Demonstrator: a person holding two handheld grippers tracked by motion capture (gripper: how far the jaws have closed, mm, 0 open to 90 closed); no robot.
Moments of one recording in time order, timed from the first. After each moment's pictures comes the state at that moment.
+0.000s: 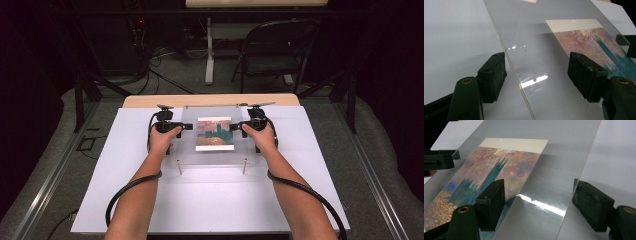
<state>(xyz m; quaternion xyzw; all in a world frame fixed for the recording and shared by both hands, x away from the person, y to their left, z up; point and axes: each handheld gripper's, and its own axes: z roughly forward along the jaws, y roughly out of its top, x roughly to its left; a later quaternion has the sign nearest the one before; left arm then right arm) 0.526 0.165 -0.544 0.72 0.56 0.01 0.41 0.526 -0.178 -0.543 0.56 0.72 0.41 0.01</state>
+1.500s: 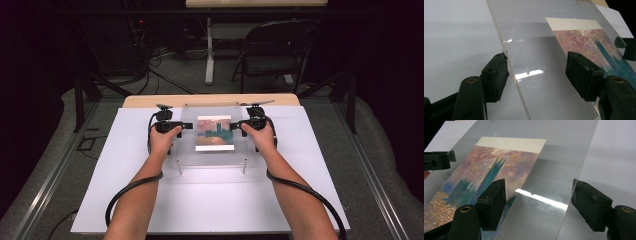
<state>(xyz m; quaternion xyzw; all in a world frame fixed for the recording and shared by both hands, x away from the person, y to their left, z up) 0.520 0.164 -0.535 0.71 0.58 0.00 0.41 0.522 -0.174 -0.532 0.56 0.72 0.40 0.03</state>
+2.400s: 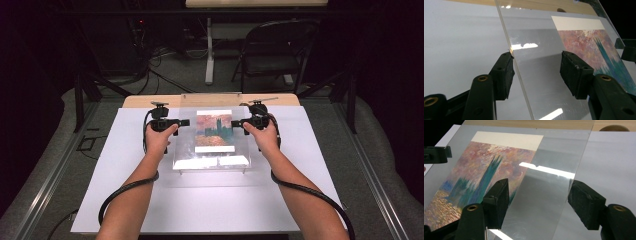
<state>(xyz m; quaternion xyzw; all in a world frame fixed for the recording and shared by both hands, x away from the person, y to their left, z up) 0.503 0.171 -0.506 0.70 0.56 0.02 0.44 0.503 -0.175 -0.503 0.54 0.73 0.42 0.07</state>
